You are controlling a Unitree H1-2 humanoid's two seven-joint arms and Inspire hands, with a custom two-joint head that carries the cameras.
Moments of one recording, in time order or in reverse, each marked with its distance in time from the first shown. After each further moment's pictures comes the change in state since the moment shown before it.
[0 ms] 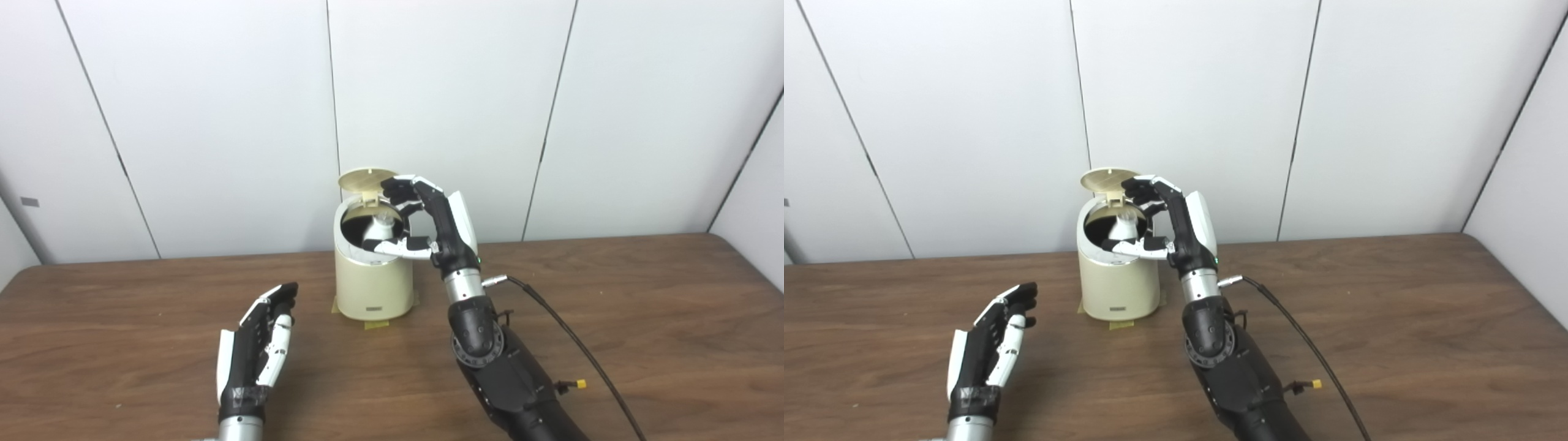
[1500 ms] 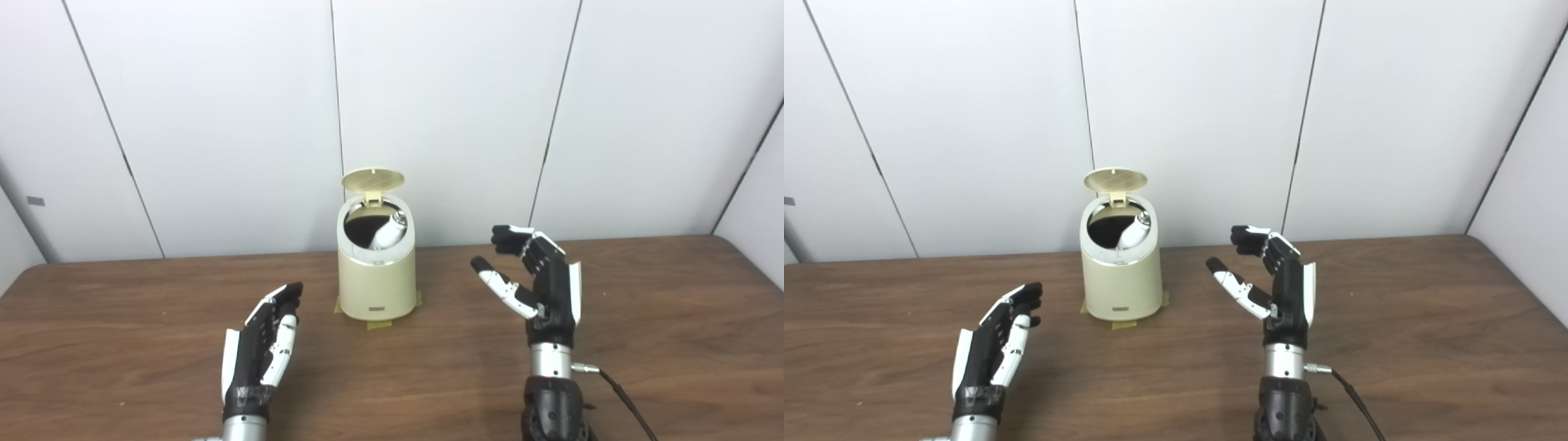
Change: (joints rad) left arm 0.002 0.002 0.001 -0.001 -0.007 0.000 -0.007; right arm 0.388 -0.052 -0.103 -0.375 0.293 -0.084 0.030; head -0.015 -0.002
